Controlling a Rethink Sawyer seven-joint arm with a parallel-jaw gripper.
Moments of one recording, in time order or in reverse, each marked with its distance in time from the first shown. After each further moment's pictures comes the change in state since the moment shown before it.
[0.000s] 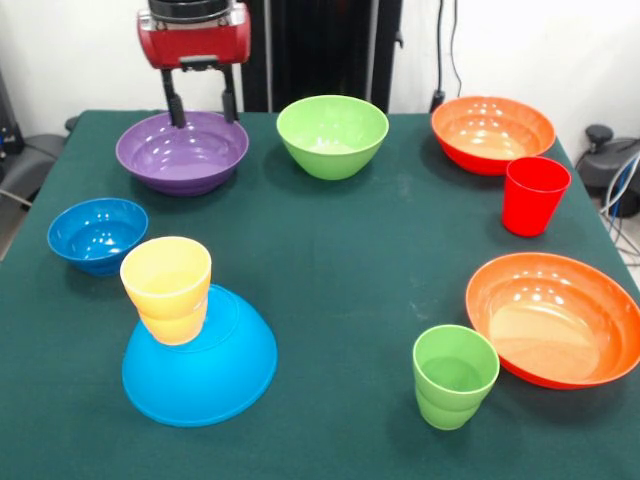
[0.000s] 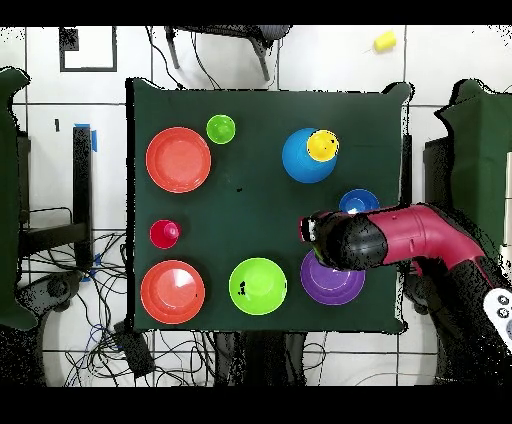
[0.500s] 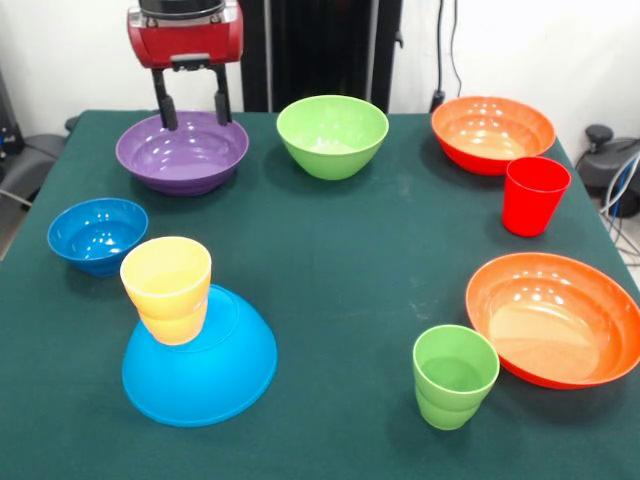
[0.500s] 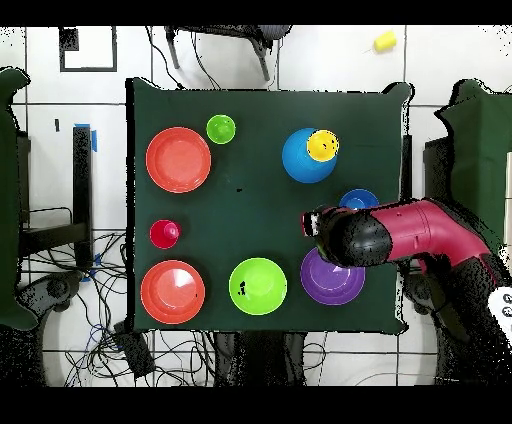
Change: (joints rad) arm -0.014 0.001 0.034 -0.016 -0.018 -0.001 0.000
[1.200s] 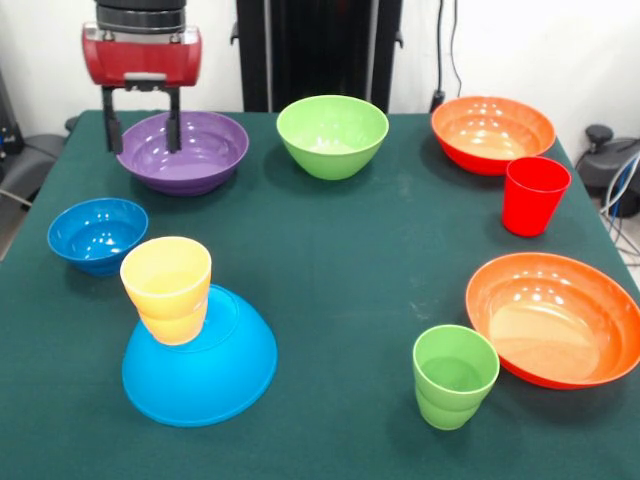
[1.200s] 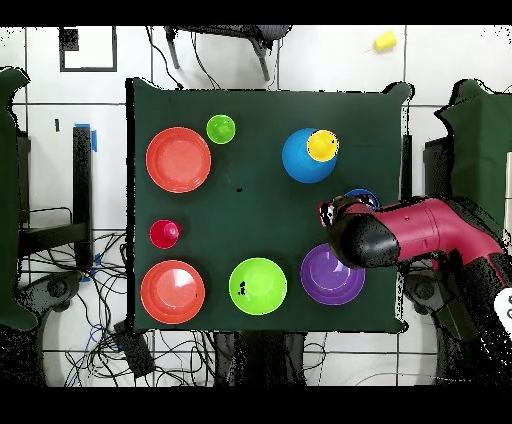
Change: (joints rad) arm -0.018 0.011 0.002 -0.044 -0.189 -0.105 0.000
